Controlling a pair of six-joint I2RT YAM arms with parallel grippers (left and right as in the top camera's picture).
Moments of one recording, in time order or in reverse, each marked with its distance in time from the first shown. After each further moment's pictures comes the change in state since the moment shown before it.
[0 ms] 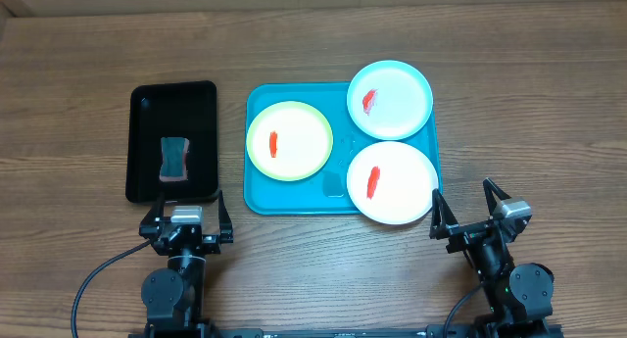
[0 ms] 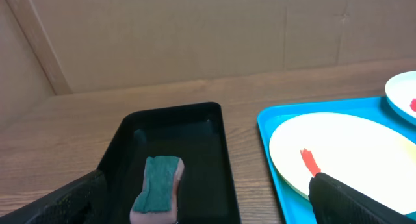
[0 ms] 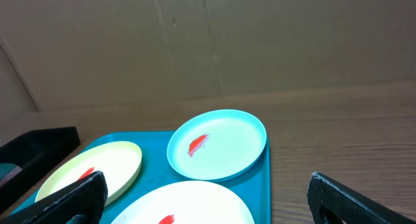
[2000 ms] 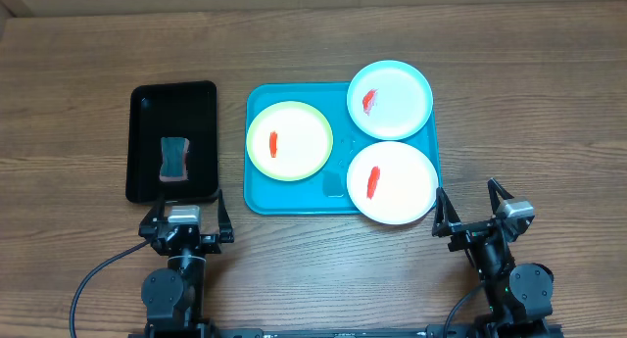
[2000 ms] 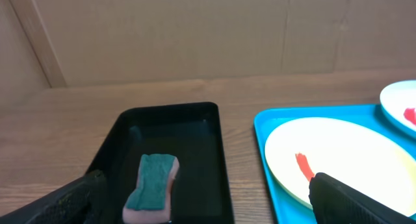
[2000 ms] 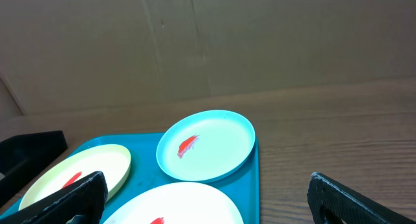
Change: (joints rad) left arm 0.000 0.000 0.000 0.000 0.000 -0.060; right arm 0.000 0.000 0.000 -0.005 0.044 0.000
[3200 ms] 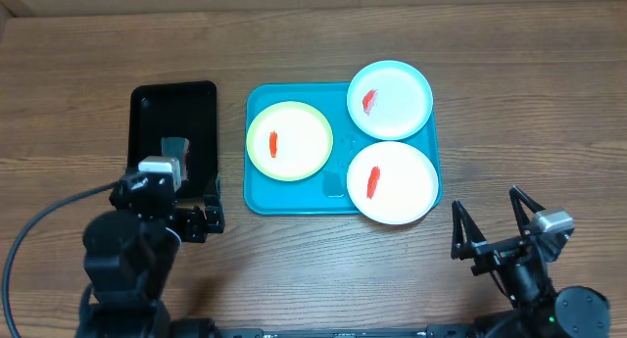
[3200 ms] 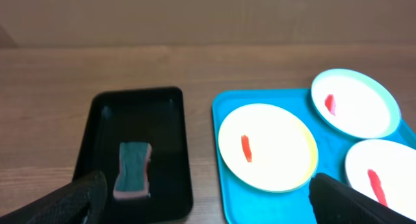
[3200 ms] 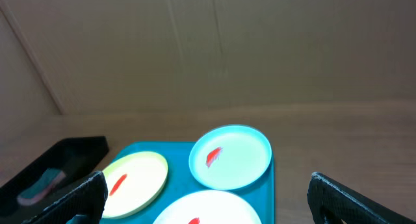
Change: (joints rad) left arm 0.000 0.566 0.828 -0.621 0.134 -0.063; right arm 0.000 0.052 0.479 -0.481 -0.074 0.000
